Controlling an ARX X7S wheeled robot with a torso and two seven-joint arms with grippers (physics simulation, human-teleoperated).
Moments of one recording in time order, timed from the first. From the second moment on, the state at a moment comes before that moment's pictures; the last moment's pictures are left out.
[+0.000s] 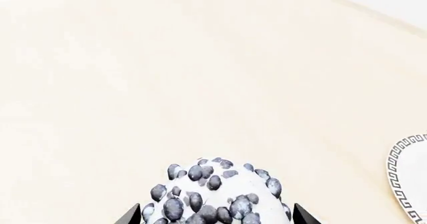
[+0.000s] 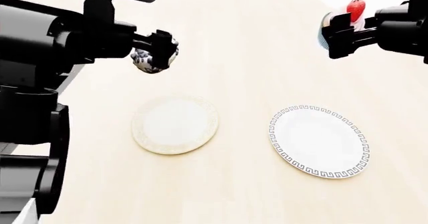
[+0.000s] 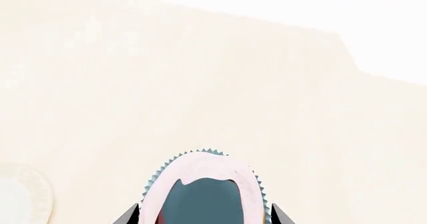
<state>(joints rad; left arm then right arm) -1.48 -0.24 0.31 -0.44 -0.13 -1.36 0.63 1.67 0.81 -0.81 0.26 1.31 1.16 0.16</state>
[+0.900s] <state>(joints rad) -1.47 -0.23 0.25 -0.40 -0.15 -1.38 0.57 1.62 0.81 -0.78 0.22 1.31 1.08 0.25</state>
